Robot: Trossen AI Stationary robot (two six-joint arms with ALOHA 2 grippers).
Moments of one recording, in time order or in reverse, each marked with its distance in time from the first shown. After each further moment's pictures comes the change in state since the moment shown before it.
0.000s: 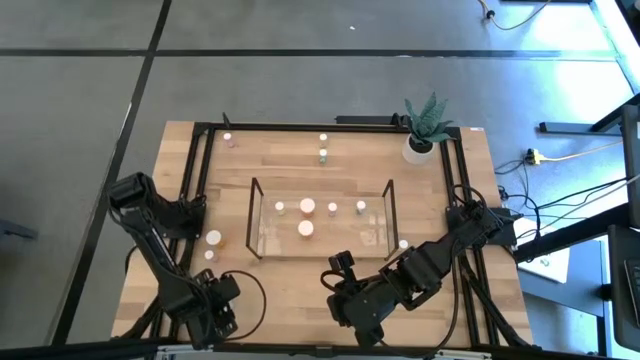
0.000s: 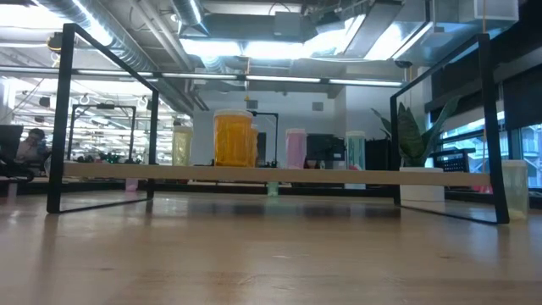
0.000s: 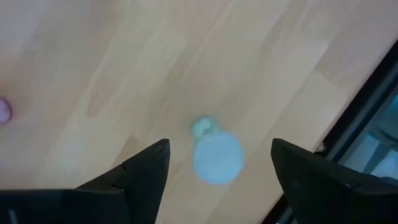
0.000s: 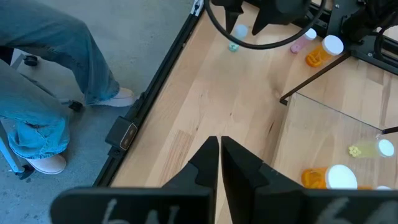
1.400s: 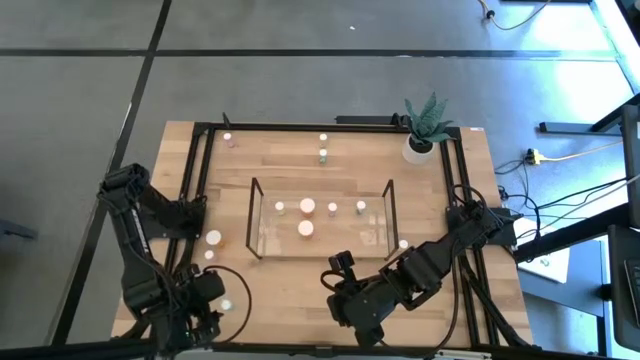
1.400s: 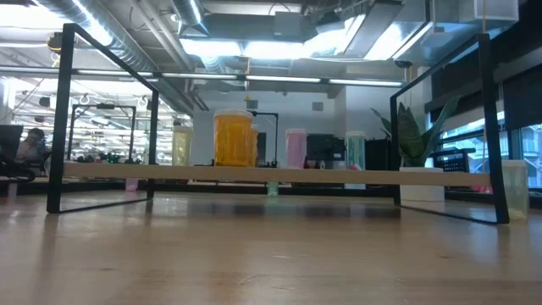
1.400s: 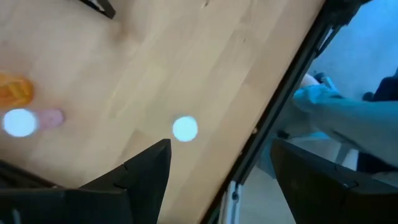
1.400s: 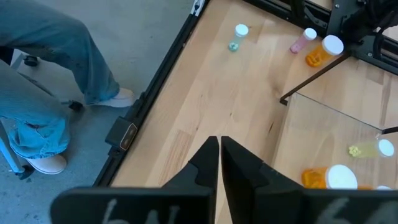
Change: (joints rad) left arm -0.057 -0.097 0.318 -0.347 -0.110 -0.007; right arm 0.000 0.000 0.000 0.000 0.000 0.000
